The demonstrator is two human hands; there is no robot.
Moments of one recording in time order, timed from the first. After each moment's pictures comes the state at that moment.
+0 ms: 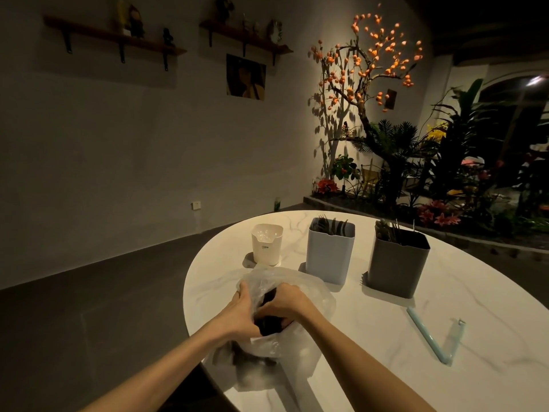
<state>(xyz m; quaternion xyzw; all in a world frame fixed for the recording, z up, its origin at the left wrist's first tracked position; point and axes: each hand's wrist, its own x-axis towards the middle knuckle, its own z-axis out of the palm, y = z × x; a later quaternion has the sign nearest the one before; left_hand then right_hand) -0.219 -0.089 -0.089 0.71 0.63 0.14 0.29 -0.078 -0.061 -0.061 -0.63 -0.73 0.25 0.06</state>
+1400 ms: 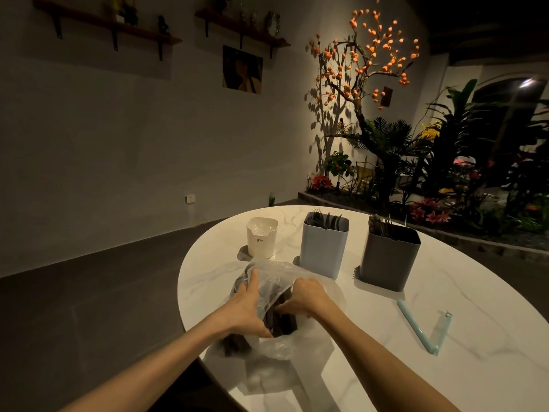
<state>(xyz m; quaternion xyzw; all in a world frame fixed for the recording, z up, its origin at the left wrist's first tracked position) -0.201 -0.107 -0.078 0.75 0.60 0.12 0.26 -0.035 -0.076 -0.062 -0.65 -0.74 0.12 0.10</state>
